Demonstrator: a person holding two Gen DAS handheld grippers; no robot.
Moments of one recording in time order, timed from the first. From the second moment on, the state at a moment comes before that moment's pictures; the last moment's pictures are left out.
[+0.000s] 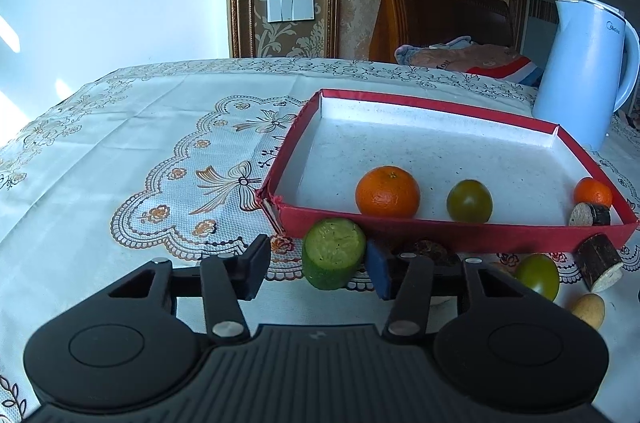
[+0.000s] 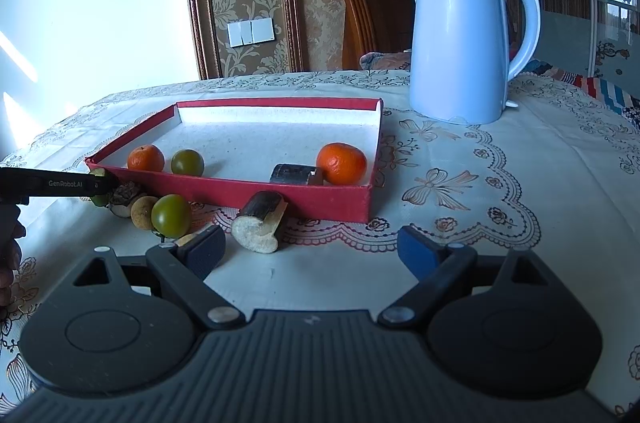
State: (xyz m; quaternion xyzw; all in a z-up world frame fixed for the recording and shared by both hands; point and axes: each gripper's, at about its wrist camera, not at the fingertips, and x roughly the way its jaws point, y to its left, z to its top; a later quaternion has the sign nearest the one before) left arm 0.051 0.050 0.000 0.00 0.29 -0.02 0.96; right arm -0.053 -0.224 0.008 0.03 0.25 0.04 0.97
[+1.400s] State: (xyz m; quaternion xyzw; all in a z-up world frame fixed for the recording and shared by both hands) left arm 0.048 0.051 -0.005 -0.03 0.30 -0.02 0.95; right arm -0.040 -0.165 0.006 -0.03 0.29 0.14 0.95
